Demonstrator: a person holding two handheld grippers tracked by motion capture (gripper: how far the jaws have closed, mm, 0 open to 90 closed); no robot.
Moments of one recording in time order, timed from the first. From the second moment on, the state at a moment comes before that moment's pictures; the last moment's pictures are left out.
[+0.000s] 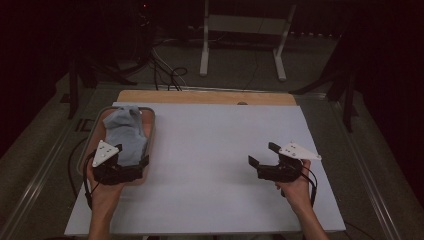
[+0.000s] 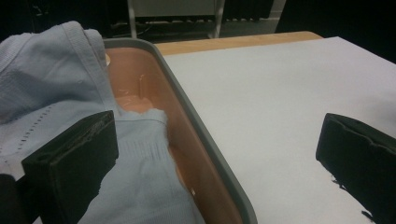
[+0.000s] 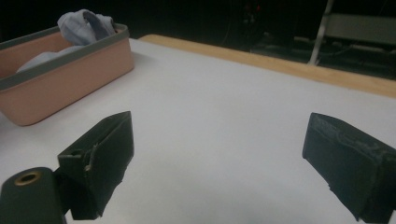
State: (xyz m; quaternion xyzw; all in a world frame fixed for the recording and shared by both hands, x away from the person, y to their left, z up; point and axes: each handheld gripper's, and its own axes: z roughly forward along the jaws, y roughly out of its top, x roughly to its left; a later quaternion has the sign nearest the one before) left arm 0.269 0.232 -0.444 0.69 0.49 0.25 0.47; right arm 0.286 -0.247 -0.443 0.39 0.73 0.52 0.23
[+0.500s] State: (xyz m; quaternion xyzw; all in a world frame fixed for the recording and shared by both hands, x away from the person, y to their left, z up) left arm 0.268 0.231 -0.444 0.69 0.48 0.26 0.47; right arm 0.263 -0.279 -0.459 0.42 0.70 0.52 0.24
